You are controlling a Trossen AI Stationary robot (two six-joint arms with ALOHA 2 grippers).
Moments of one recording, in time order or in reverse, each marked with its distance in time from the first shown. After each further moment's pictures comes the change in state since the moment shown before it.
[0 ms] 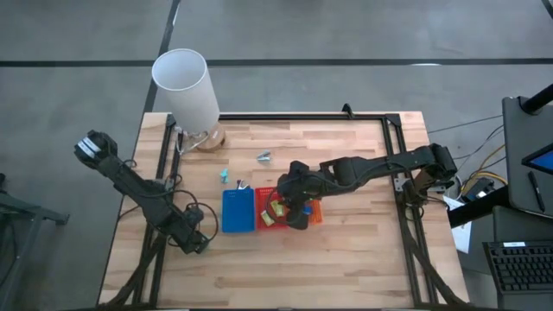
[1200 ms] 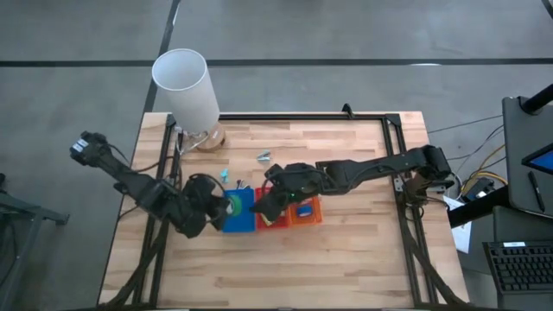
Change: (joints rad) left arm 0.178 -0.044 0.553 -0.245 -0.683 0.356; right arm -0.014 0.051 -0.013 0.473 -0.152 0.803
